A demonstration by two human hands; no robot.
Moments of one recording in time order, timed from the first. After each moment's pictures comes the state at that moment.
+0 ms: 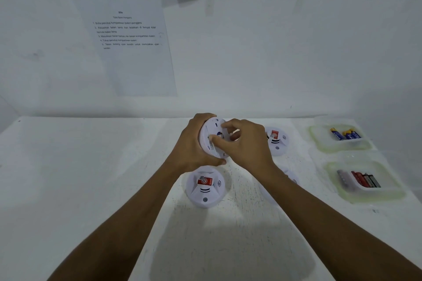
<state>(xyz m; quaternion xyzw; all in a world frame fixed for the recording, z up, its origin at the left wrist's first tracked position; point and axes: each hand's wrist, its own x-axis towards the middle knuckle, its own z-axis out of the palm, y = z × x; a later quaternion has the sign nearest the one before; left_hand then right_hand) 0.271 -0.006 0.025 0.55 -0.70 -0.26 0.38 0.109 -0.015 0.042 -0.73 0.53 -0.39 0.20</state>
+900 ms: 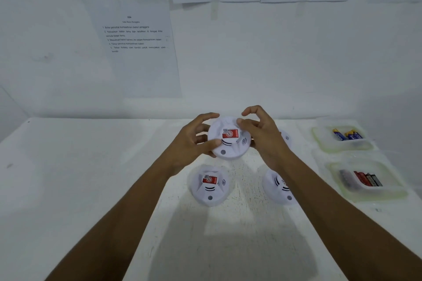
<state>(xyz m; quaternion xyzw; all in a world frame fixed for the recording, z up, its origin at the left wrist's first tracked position) 0.285 0.014 0.044 0.46 -0.60 -0.48 0.44 0.081 -0.028 0.052 -0.56 0.41 -0.44 0.57</state>
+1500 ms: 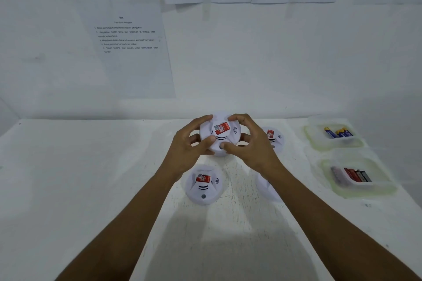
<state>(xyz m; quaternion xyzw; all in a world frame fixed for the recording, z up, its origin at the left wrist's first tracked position) 0.266 0.018 0.027 0.48 -0.56 -0.41 0.53 0.081 -0.010 0.029 -0.69 0.38 -0.46 0.41</state>
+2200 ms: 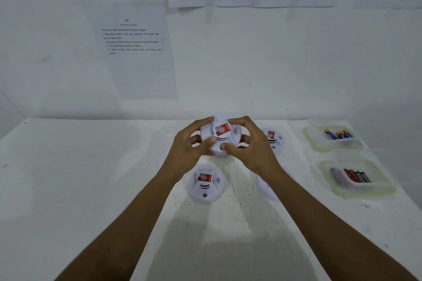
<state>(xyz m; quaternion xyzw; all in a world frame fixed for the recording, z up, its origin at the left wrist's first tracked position) 0.268 0.024 0.027 0.47 -0.56 -0.42 0.54 0.084 -0.003 0.028 -0.68 0.38 -0.47 0.41</state>
